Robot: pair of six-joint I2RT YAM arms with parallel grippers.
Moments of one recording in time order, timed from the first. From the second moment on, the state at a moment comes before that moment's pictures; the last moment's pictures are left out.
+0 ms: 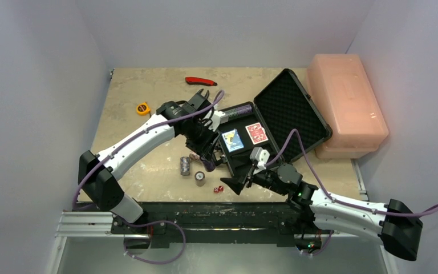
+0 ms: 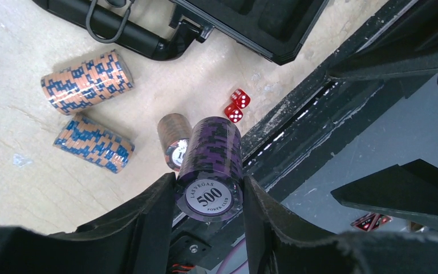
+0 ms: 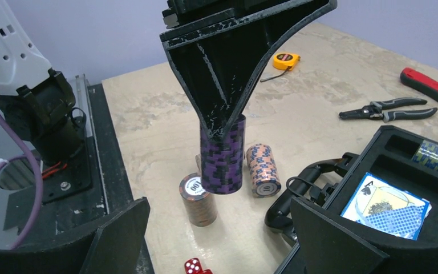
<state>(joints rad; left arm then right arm) -0.73 1.56 1.47 -1.11 0.27 -0.13 1.01 0.81 0.25 0.56 -0.08 0.09</state>
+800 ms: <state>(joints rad) -0.70 1.50 1.39 -1.05 0.40 -0.12 1.09 1.00 0.29 0.61 -0.03 -0.12</state>
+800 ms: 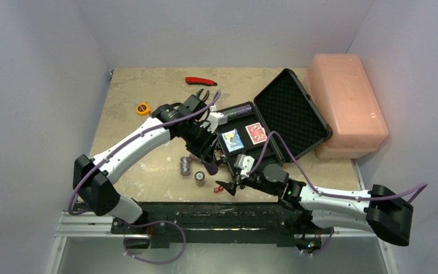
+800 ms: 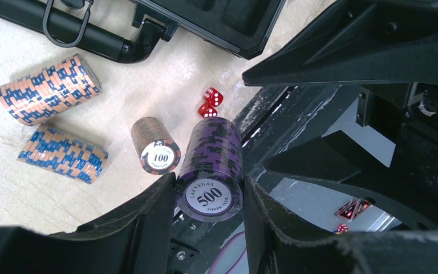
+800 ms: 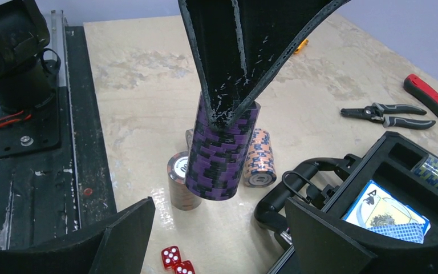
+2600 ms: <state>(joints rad) -0.70 1.46 1.36 -1.02 0.41 -0.13 1.11 1.28 0.46 0.71 0.01 -0.04</state>
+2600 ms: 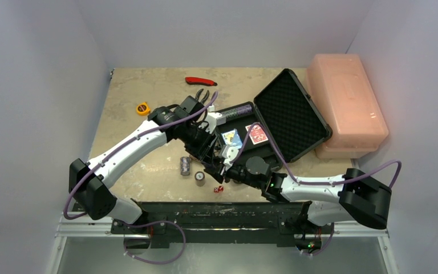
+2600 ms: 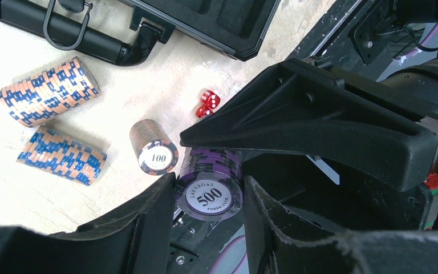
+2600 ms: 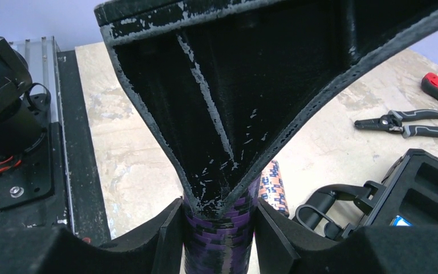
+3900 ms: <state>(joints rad) -0.59 1.29 1.29 -0.93 0.39 -0.15 1.14 1.27 0.47 0.66 0.04 -0.02</state>
